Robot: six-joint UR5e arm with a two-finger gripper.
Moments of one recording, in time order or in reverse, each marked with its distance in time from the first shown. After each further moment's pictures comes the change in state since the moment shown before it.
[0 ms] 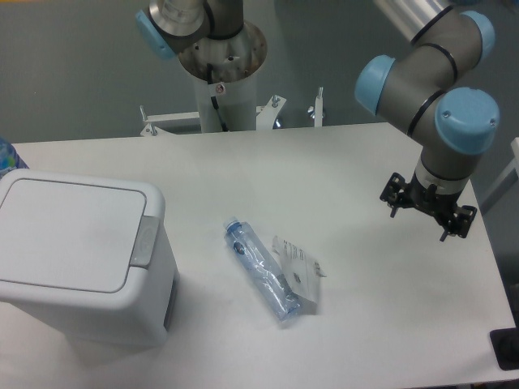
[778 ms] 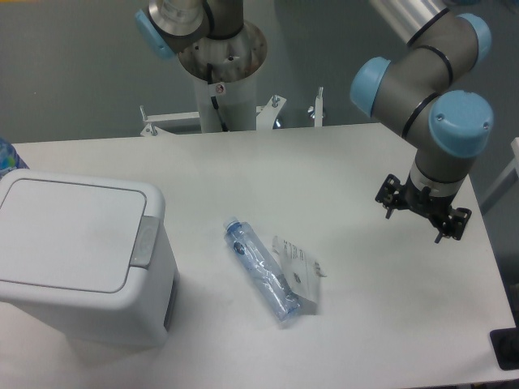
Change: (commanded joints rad) arm -0.018 0.018 -0.026 0.008 -0.005 -0.079
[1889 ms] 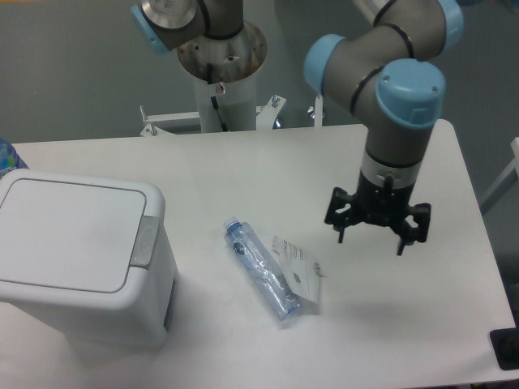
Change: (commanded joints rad) arm -0.149 0.115 0.025 0.055 -0.242 -0.424
